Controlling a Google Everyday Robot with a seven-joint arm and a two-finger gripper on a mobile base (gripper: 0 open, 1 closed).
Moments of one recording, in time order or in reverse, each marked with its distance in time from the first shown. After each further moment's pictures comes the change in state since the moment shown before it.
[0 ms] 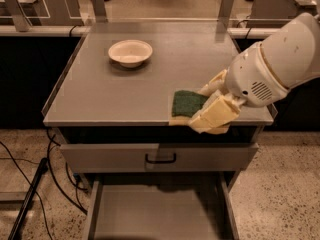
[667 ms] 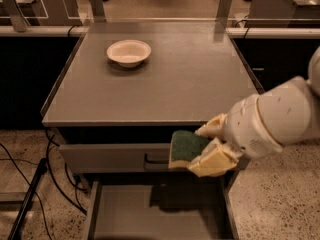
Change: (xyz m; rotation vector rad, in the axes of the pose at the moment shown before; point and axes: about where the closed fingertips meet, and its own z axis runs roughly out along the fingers) arm 0.049 0.051 0.039 -0.029 -0.005 -0.020
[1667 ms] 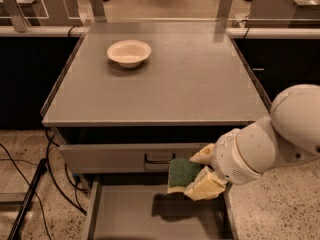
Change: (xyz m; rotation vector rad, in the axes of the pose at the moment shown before) arm 0.054 0.013 0.064 -0.039 0.069 0.013
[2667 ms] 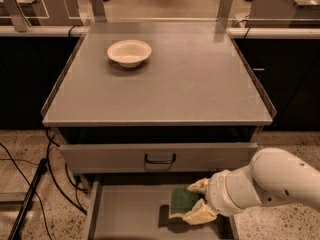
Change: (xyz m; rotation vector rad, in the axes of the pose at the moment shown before) arm 0.087 0.001 0.116 -0.022 -0.039 -0.021
